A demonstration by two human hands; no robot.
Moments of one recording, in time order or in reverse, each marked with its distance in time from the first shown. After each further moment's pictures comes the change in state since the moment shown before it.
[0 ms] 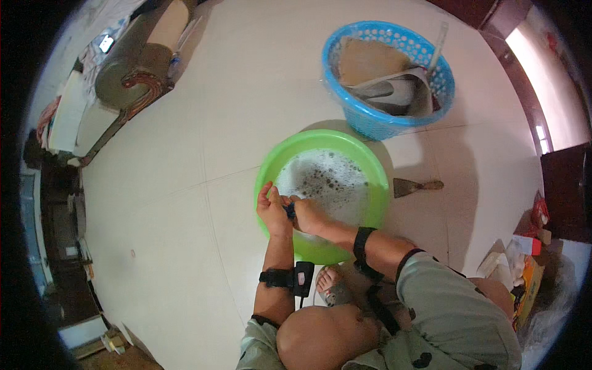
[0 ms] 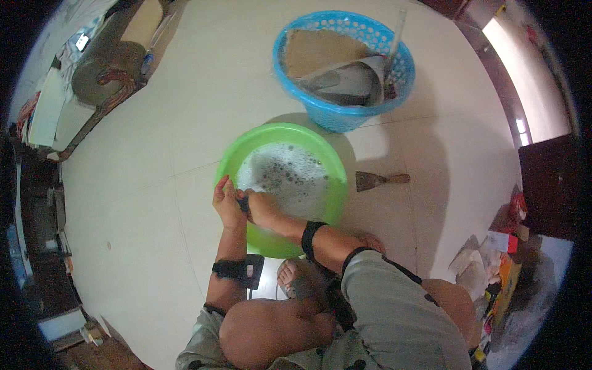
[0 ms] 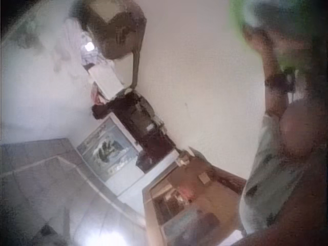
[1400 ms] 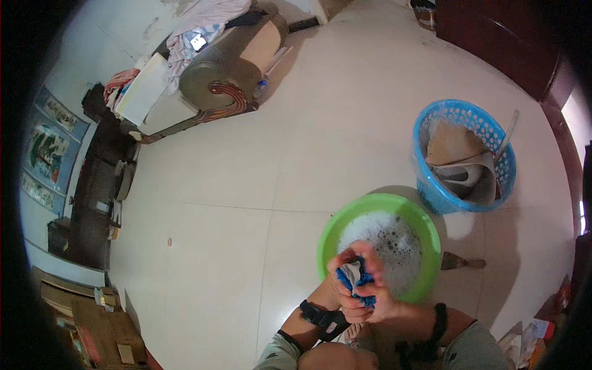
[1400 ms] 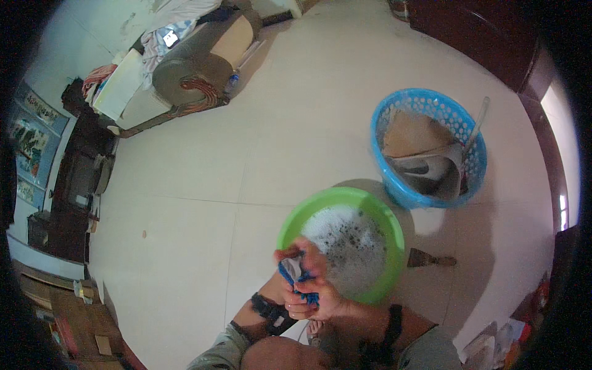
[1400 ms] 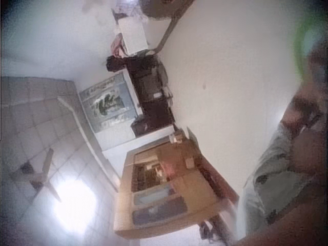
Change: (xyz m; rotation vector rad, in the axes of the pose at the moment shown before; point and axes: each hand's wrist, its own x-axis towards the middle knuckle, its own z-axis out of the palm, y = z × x) left_hand -0.039 0.069 0.023 -0.786 -1.107 -0.413; right_hand -0.058 -0.098 -0.084 2.119 -1.124 0.432
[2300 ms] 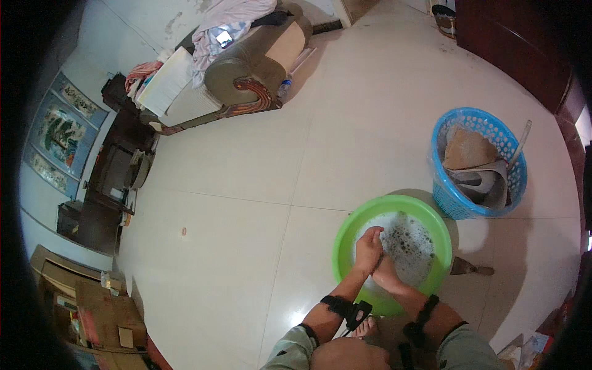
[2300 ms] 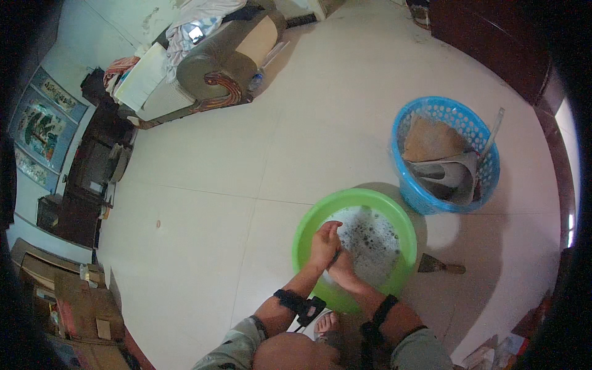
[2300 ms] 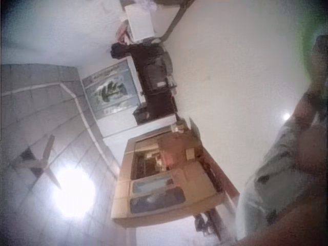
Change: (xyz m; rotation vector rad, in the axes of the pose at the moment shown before) left_hand 0.003 -0.022 -0.070 1.356 0.977 0.057; right_hand 0.014 -0.045 -0.142 -1.846 1.095 -0.286
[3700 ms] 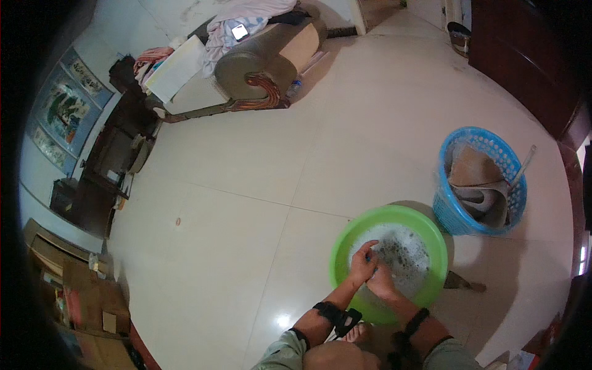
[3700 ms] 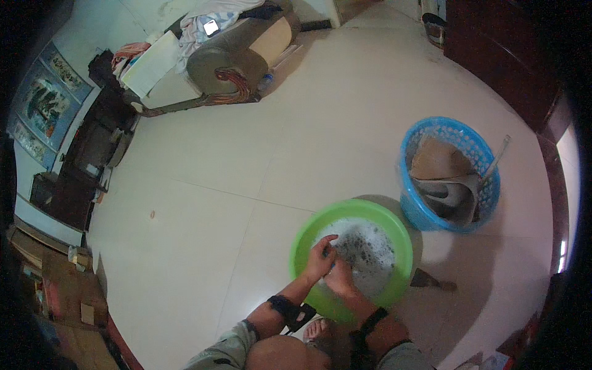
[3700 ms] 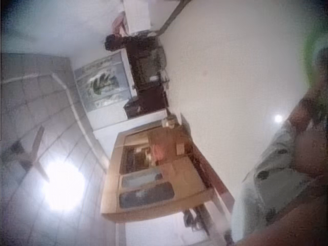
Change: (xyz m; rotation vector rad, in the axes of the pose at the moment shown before) left_hand -0.006 -0.032 -0.020 0.086 -0.094 0.131; right_hand 0.005 0.010 0.001 -0.072 0.038 -0.243
